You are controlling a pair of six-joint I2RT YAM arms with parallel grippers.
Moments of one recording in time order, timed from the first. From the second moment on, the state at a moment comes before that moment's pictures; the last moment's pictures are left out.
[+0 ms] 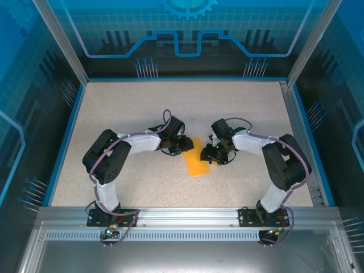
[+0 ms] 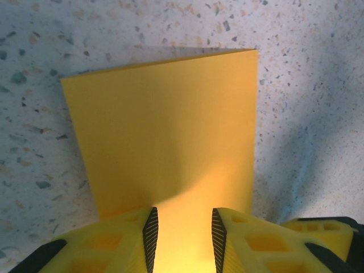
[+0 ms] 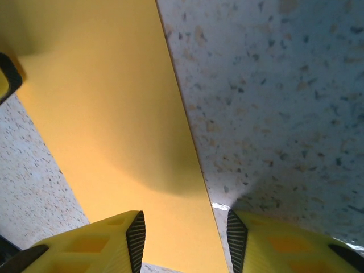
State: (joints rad) left arm -0.59 1.87 1.06 -0.20 0.32 -0.92; right arm 0.48 1.70 0.92 -0.56 -0.42 0.61
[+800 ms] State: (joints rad) left arm -0.59 1.89 1.06 -0.19 0.32 -0.92; right arm 0.49 1.66 0.82 -0.40 -0.52 0.65
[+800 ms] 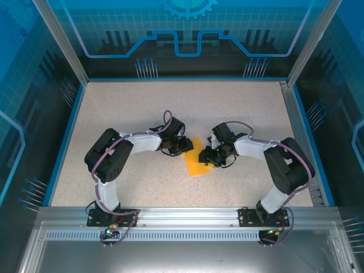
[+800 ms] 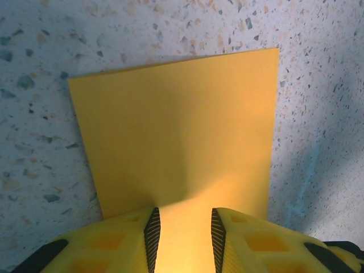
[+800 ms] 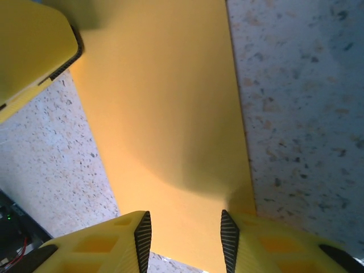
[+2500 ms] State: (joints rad) left arm -0.59 1.89 1.06 -0.19 0.33 -0.92; right arm 0.45 1.66 0.80 -0.41 -0.55 0.63
